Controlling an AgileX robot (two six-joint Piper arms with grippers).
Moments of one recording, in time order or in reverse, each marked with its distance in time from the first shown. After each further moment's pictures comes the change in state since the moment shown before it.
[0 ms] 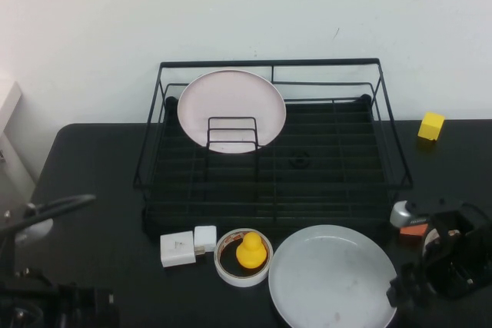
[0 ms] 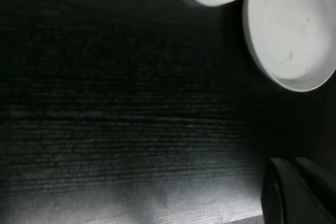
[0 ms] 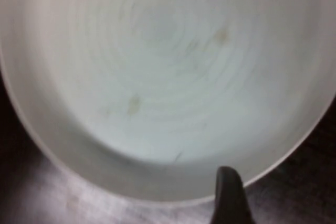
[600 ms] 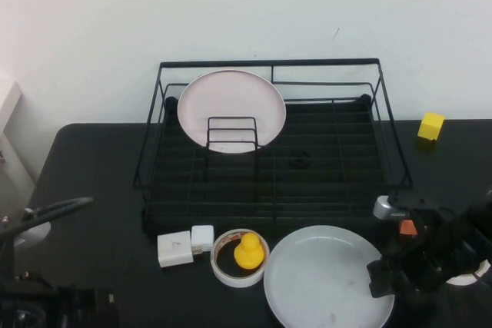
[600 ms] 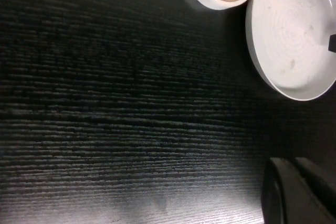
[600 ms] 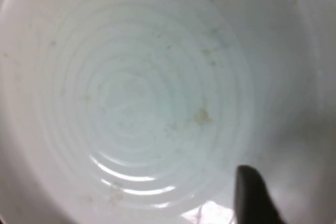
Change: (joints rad) right arm 0.000 0.218 -0.153 0.131 0.029 -0.010; left arm 0.000 0.000 0.028 -0.016 -0.039 -0.009
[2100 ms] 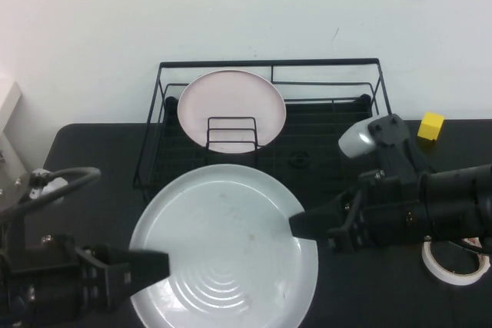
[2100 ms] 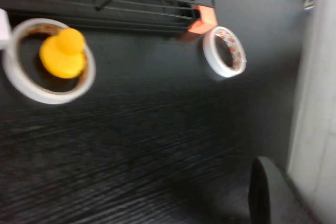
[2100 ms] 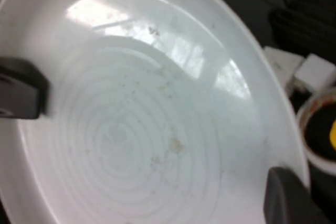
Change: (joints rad) right arm 0.221 -0.540 0.071 0.457 0.245 -0.433; left arm 0.000 0.000 0.000 -0.523 0.049 0.591
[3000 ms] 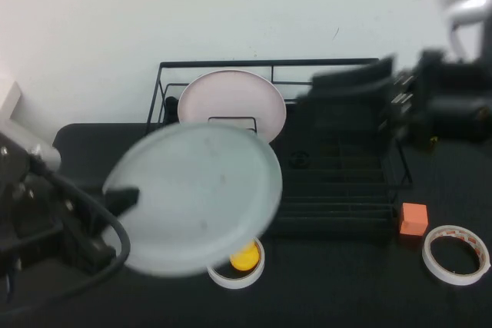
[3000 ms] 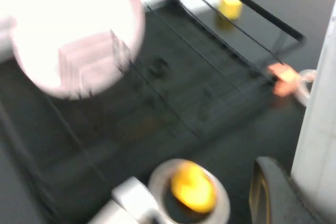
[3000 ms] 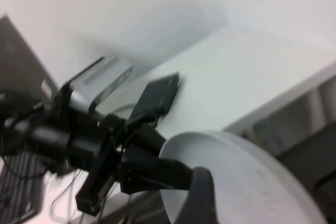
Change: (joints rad) right arm -0.158 -0.111 -0.163 0.204 0.322 -0.198; left arm 0.008 0.000 -0.046 -0.180 -0.185 0.770
